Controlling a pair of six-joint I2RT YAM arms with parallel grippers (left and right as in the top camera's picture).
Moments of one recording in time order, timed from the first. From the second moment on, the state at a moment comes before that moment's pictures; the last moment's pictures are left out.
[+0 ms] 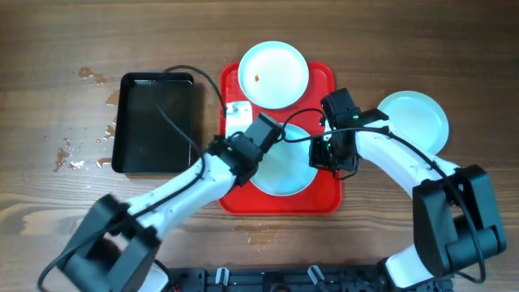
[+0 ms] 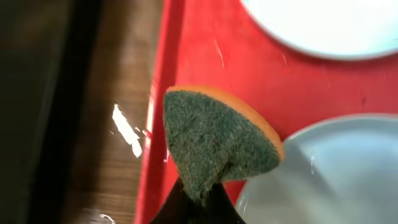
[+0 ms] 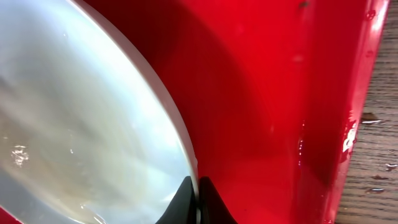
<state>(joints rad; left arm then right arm) -0.72 1.62 0.94 -0.43 -0.52 -0.66 0.34 1.72 0.98 -0.75 -0.23 0.47</state>
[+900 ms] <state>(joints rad) 0.11 1.54 0.82 -0.46 0.03 -0.26 0.86 1.29 0.99 -0.75 0.79 0.26</state>
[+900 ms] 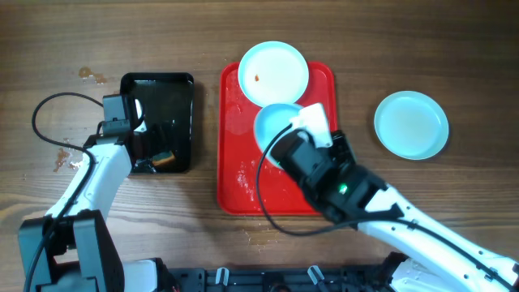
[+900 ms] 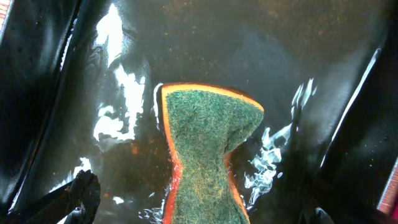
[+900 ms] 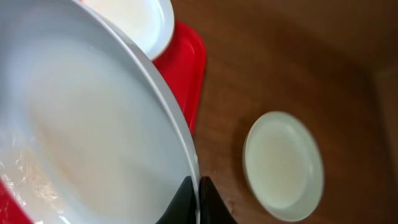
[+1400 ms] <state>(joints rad) 0.11 1.54 0.82 -0.46 0.03 -0.26 1.03 1.29 0.99 -0.64 1.11 0.16</state>
